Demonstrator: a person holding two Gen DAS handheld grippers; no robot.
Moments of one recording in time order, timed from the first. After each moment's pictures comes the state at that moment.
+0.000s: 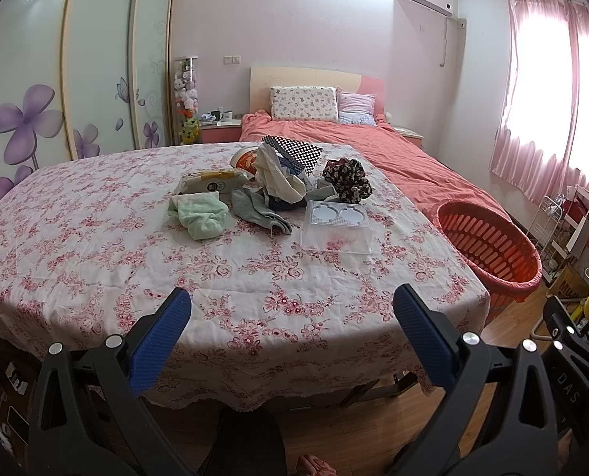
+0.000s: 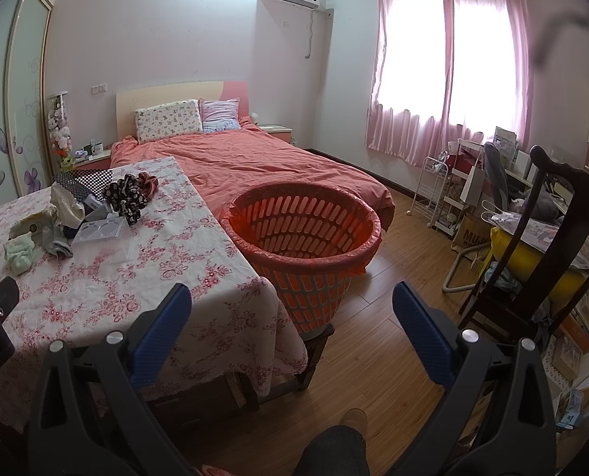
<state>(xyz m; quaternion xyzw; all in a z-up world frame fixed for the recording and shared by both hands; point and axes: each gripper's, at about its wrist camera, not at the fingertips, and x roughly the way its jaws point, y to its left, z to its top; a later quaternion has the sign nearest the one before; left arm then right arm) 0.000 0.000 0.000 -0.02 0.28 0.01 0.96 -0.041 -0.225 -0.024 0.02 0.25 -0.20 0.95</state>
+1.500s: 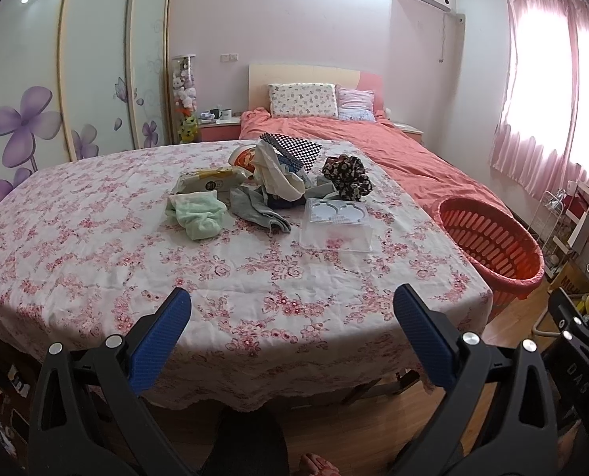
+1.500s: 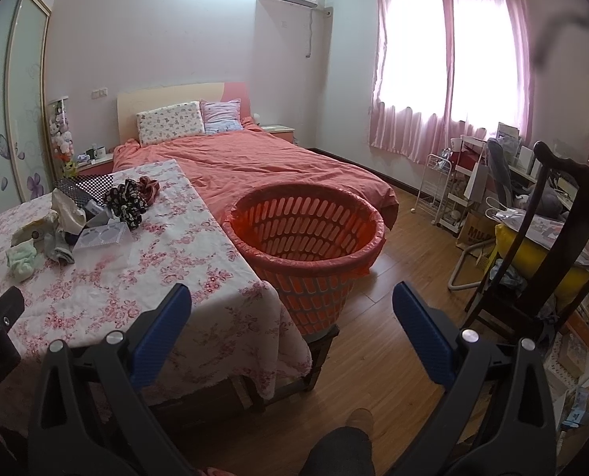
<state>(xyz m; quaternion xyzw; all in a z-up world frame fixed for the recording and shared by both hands) 0.002 -0.003 -0.003 -0.02 0.28 0.01 0.96 -0.038 -0.231 -0.024 0.03 0.25 -0.19 0.95</state>
